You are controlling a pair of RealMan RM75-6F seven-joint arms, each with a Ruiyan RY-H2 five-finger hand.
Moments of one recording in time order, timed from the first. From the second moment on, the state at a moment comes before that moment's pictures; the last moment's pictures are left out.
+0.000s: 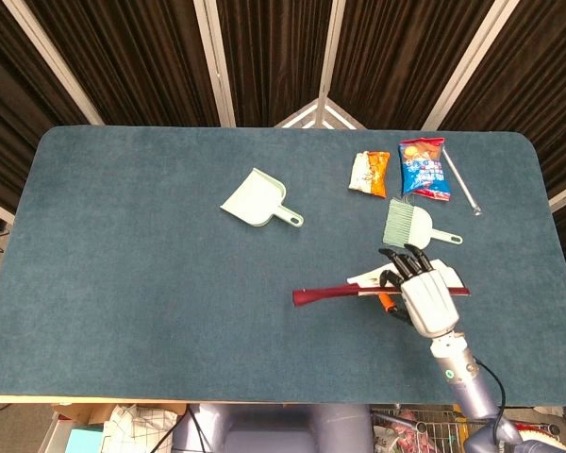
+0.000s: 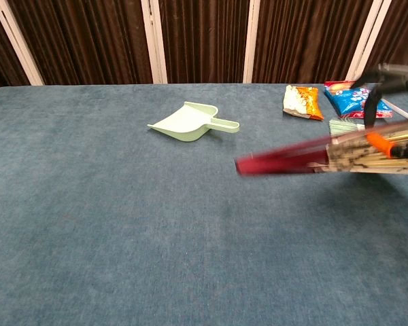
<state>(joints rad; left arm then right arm) 0.01 -0.96 -0.10 -1.72 1.29 1.50 0.03 0.39 -1.49 0.11 -1.36 -1.69 1.46 -0.02</state>
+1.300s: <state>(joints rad) -0.15 -1.12 -0.13 -1.63 1.48 1.41 -0.26 0.89 -1.11 0.40 -1.87 -1.33 0.88 0.08</state>
